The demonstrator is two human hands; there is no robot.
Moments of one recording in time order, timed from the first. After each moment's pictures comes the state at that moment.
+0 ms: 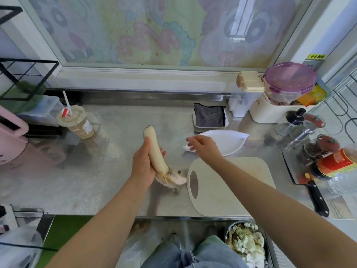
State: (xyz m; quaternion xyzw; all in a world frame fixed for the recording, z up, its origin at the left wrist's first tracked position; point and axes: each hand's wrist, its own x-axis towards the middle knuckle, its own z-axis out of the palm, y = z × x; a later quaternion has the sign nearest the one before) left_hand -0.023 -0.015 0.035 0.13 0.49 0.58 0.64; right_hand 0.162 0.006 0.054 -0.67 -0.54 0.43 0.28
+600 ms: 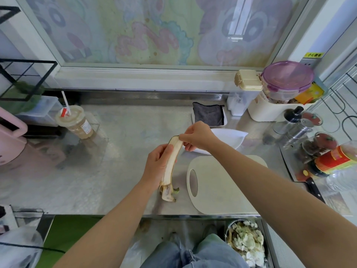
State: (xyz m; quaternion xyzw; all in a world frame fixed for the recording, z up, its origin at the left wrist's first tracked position) left_hand -0.003 -0.038 0.041 0.42 0.54 0.45 0.57; right_hand 0.147 0.027 0.099 -0.65 -0.58 0.45 0.20
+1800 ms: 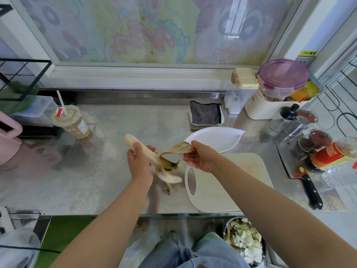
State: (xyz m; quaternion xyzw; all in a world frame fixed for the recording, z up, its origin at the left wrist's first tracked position) left_hand -0.018 -0.019 0.020 0.12 0.58 0.62 0.52; right_hand 0.158 -0.007 0.059 -0.63 -0.18 0.69 0.31
